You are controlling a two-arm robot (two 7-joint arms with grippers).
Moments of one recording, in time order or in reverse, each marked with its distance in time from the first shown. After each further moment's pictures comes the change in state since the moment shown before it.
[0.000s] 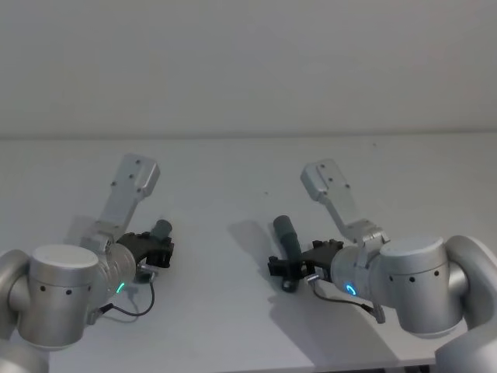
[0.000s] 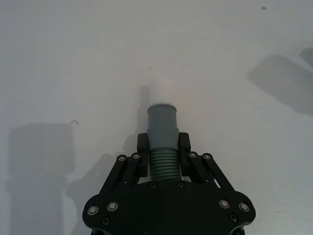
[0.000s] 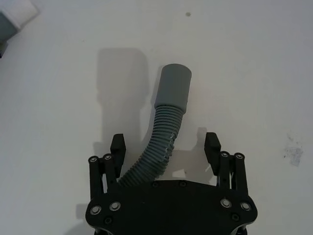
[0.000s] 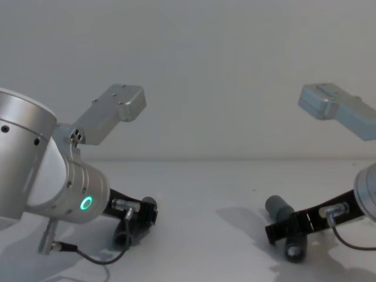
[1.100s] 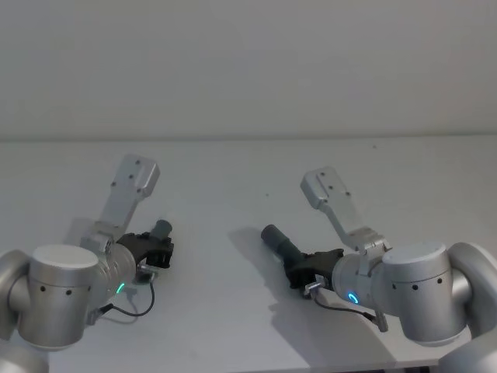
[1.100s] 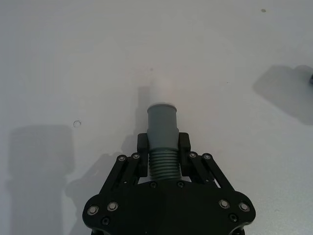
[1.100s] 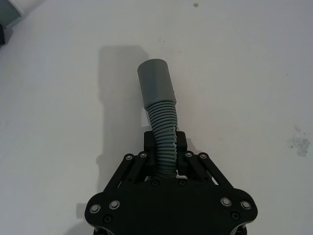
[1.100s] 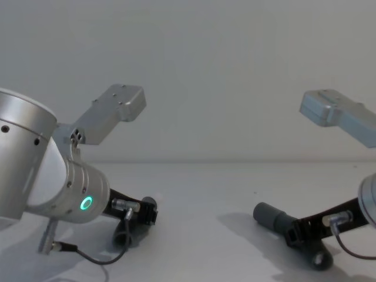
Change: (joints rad) left arm 0.000 0.000 0.000 0.000 0.000 0.000 0.000; right arm -0.027 0.011 -0.001 -0.023 -0.002 0.023 0.011
